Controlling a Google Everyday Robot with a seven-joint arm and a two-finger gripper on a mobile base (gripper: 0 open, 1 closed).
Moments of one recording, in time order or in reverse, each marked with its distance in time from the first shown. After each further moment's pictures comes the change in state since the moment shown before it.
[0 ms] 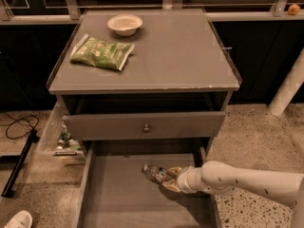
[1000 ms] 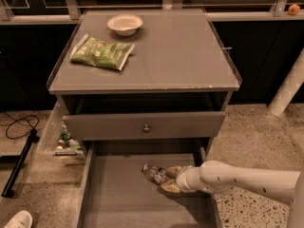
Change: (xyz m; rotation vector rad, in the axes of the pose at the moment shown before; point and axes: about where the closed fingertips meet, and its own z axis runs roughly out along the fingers) arm 0.000 -0.003 0.002 0.009 0.006 0.002
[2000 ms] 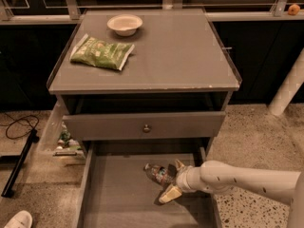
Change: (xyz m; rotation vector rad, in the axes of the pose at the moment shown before) arm 0.000 0.000 0.000 0.000 0.000 0.000
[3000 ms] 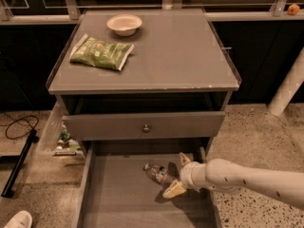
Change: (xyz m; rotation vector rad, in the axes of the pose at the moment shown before) arm -0.019 -0.013 -0.046 0.096 -0.001 -0.047
